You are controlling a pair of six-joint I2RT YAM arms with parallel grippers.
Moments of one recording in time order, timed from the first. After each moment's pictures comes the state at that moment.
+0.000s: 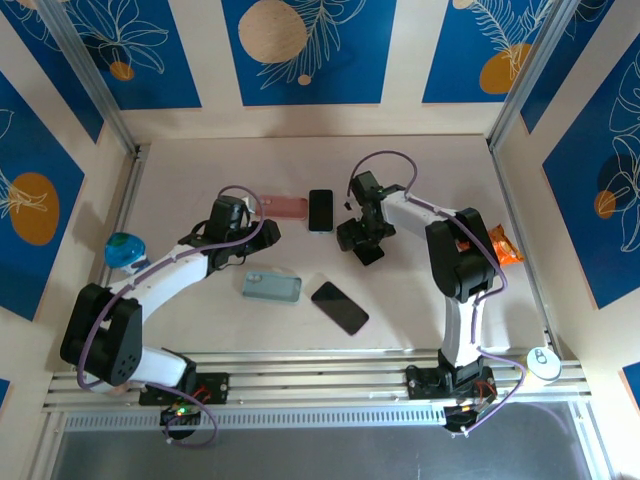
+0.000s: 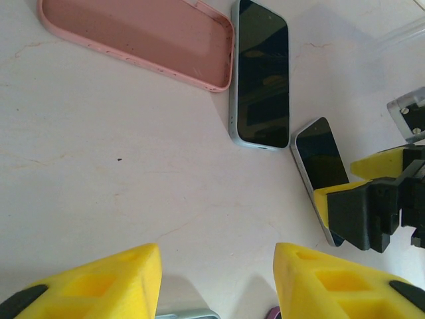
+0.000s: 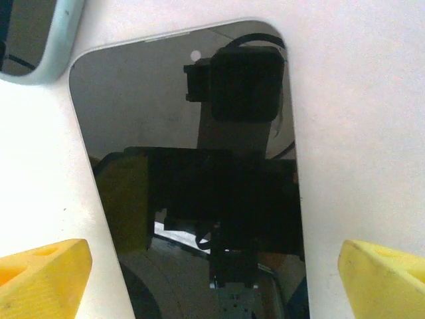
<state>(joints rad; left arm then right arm) -0.42 1.40 0.84 -0.18 0.21 -0.70 0.44 1.98 1.38 -0.72 -0.02 0.04</state>
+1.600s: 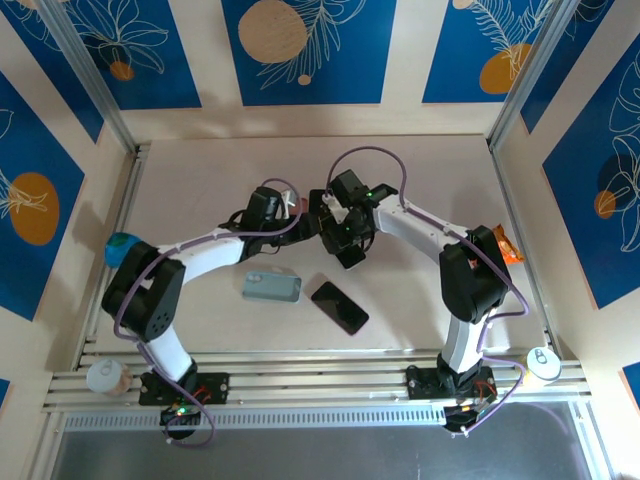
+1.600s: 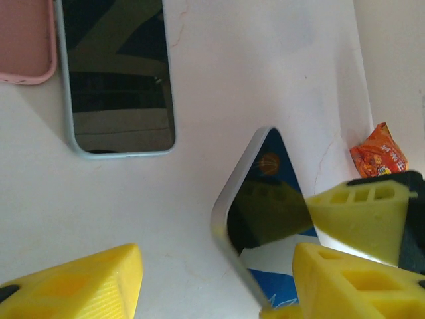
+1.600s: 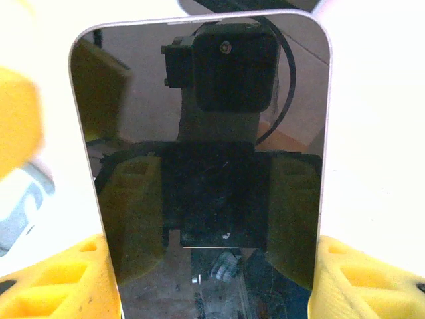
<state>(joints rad) -0.55 1.72 1.01 0.04 0.37 -0.75 0.60 1.81 1.41 -0.84 -0.08 0.07</state>
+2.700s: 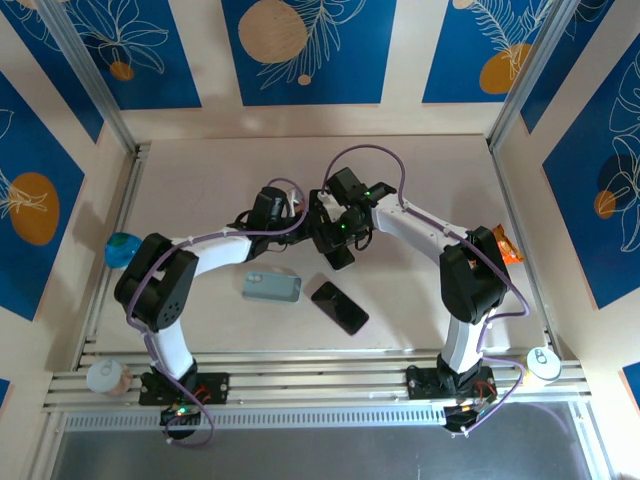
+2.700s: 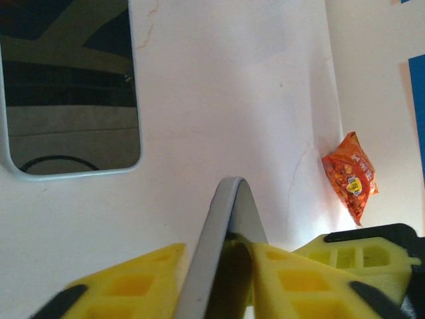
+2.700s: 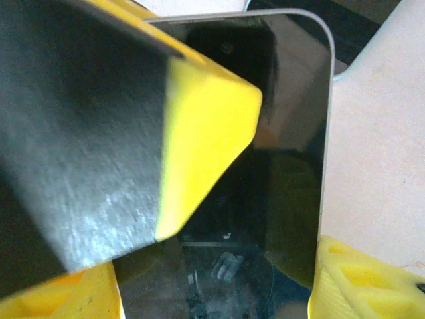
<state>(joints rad) -0.56 1.79 1.02 0.18 0.42 -0.84 0.61 1.81 1.44 -0.84 -0.20 0.14</state>
